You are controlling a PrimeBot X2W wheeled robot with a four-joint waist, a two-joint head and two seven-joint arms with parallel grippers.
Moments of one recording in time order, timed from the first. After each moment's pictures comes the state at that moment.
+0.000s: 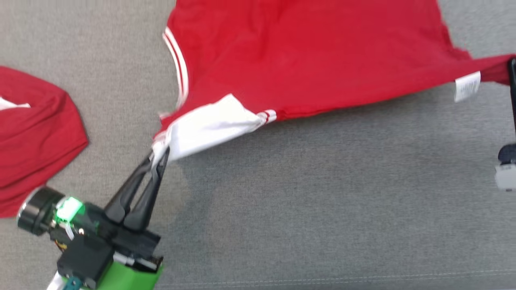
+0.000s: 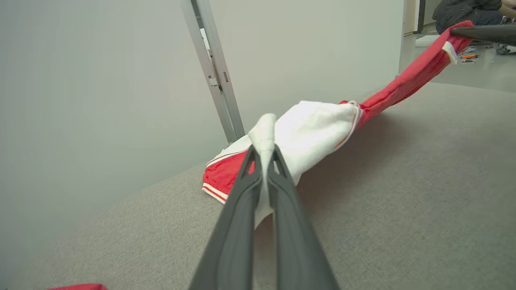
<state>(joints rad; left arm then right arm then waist) -0.12 0.51 -0.39 -0.32 -0.22 0.01 -0.26 -0.24 -0.60 0.04 -0.06 0.56 0.13 -0.26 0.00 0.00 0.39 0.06</state>
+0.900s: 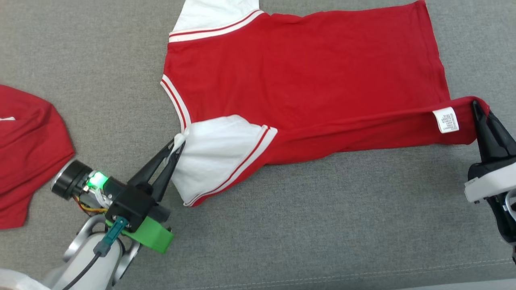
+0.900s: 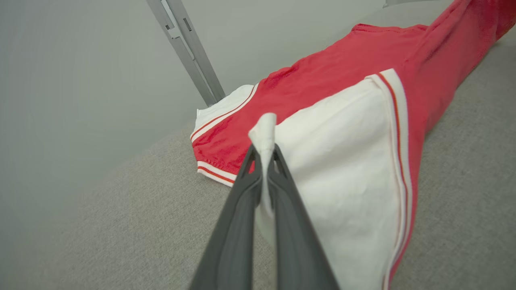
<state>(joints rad) -0.30 0.43 -0.47 0.07 -0.11 -0.09 -0.26 -0.27 -0.52 0.13 0.23 0.51 0.13 -0.26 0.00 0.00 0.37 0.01</state>
